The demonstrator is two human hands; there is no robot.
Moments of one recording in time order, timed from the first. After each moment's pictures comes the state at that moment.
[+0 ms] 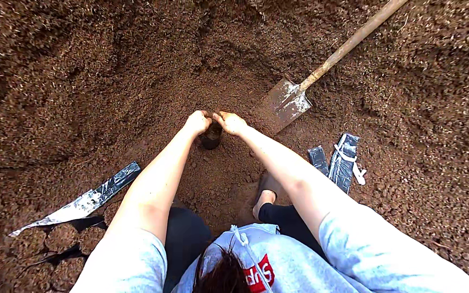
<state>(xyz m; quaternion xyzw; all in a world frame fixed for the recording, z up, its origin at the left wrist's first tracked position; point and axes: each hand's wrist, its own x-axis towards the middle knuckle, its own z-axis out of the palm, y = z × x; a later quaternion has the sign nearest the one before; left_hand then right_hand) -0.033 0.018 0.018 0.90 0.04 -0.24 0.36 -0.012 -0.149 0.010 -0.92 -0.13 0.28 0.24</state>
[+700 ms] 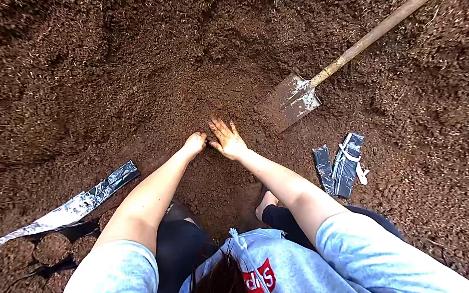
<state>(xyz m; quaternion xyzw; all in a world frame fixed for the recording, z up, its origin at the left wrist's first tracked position) -0.070 0.038 -0.063 0.80 0.15 -0.33 0.47 -0.061 -0.145 -0.090 -0.93 -0.33 0.08 0.16</state>
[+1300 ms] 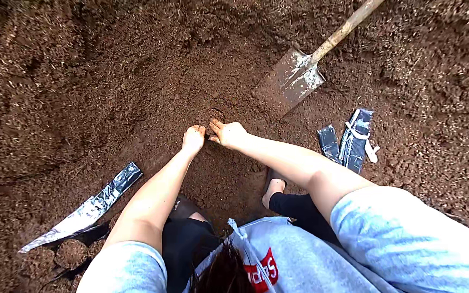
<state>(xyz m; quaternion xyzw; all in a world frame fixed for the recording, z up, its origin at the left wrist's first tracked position) -0.072 0.034 -0.073 0.86 0.13 -0.25 0.42 -0.052 -0.132 -0.048 -0.92 -0.29 0.27 0.03</state>
